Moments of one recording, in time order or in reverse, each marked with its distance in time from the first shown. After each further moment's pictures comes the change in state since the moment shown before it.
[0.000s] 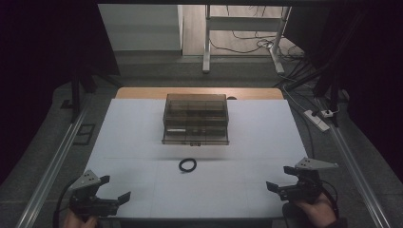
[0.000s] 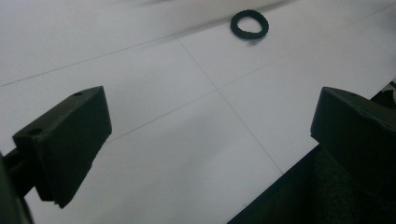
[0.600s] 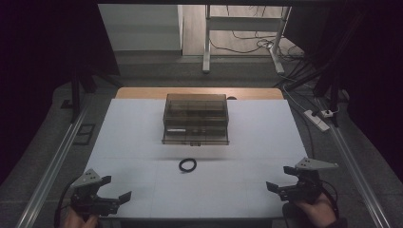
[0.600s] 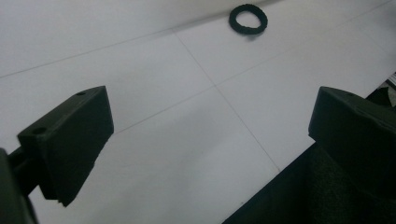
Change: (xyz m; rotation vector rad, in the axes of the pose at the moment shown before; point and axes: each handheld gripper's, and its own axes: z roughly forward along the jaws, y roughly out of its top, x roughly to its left) left arm 0.002 0.002 0.003 0.029 -0.022 -0.013; right arm 0.000 0.000 0.000 0.001 0.004 -0.001
